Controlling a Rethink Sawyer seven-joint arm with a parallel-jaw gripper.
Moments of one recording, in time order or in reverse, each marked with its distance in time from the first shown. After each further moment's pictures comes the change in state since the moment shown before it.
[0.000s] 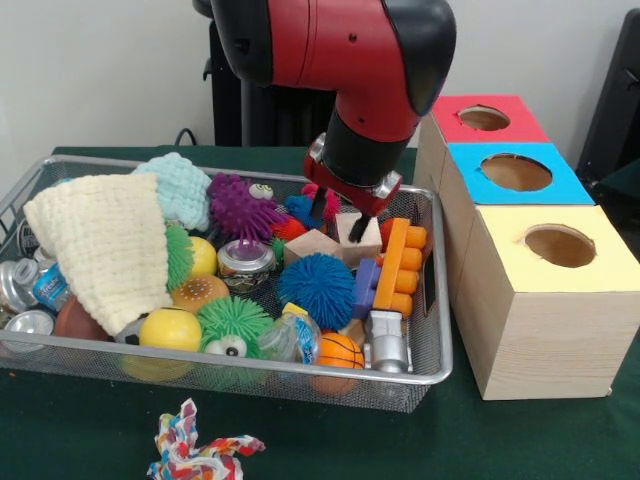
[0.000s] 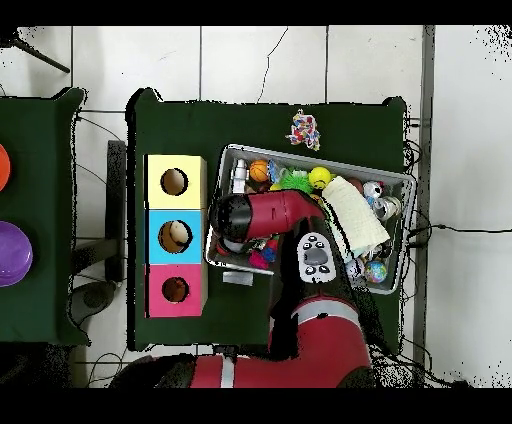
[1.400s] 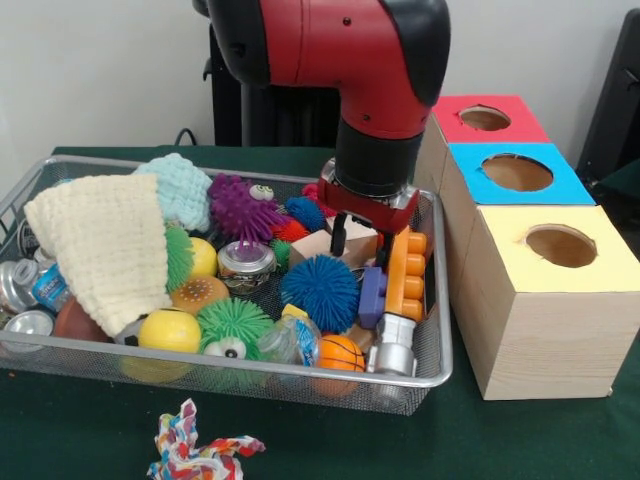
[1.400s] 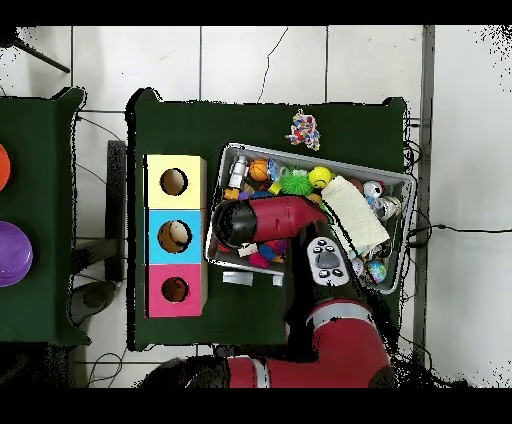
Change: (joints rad) arm -0.077 -0.026 0.093 0.071 -0.003 -0.237 0.000
